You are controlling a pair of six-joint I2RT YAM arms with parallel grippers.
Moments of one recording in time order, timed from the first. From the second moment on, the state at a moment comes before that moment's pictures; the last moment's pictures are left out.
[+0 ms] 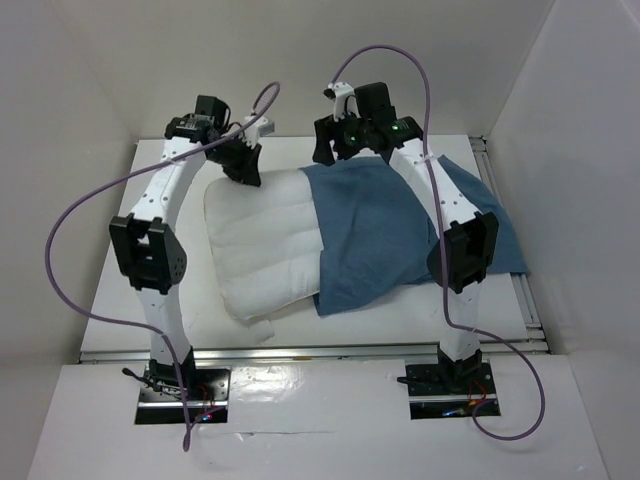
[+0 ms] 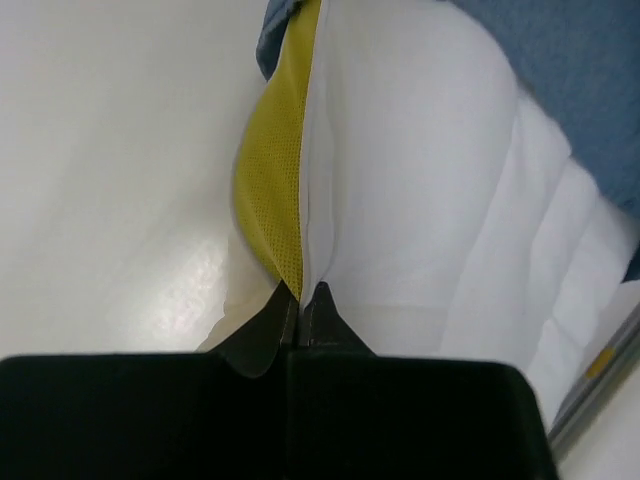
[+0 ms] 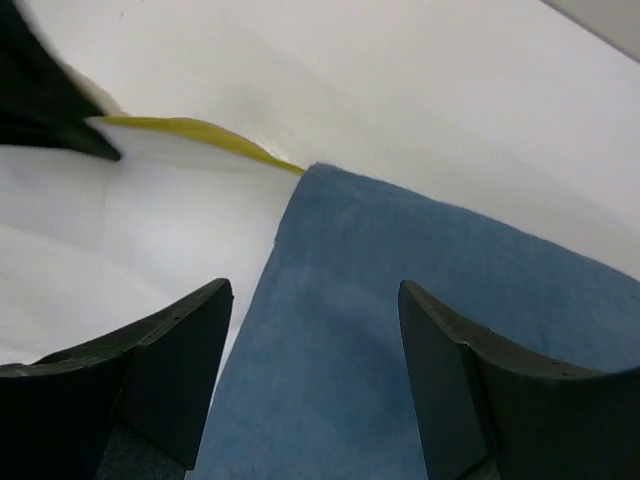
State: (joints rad) left arm -0.11 2.06 2.07 -1.10 0.59 0.48; right arm 0.42 2.04 2.13 -0.70 -0.38 -0.04
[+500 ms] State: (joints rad) left arm -0.39 1.77 2.00 -0.98 0.31 0.47; right arm 0.46 2.04 2.12 -0.67 -0.21 -0.03
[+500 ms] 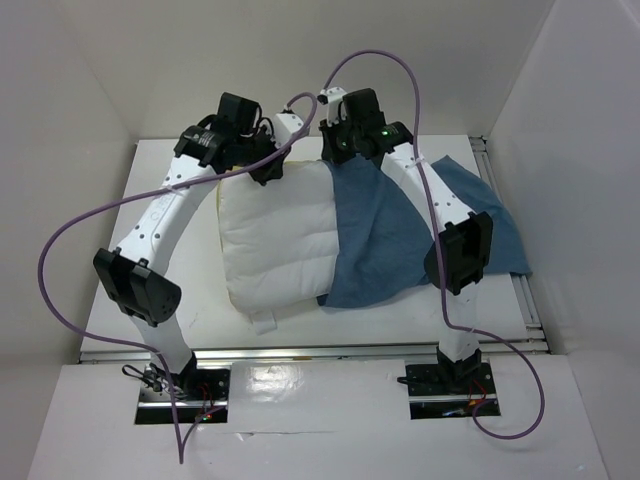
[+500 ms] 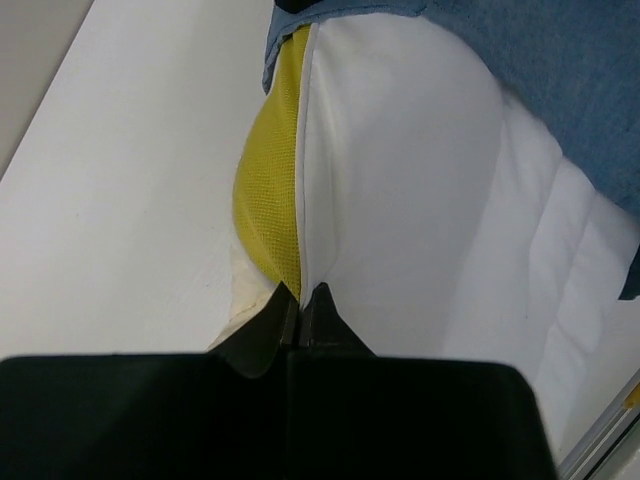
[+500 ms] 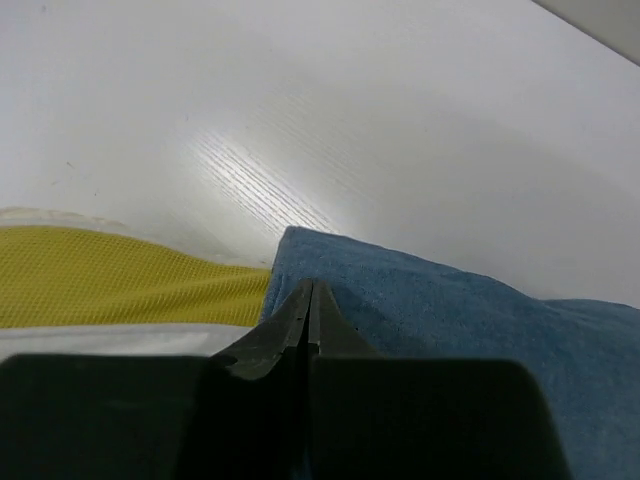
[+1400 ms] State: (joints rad) left arm -0.42 1.75 1.93 -0.90 0.27 0.46; right arm 0.47 1.95 2.01 -0.71 -0.02 -0.08
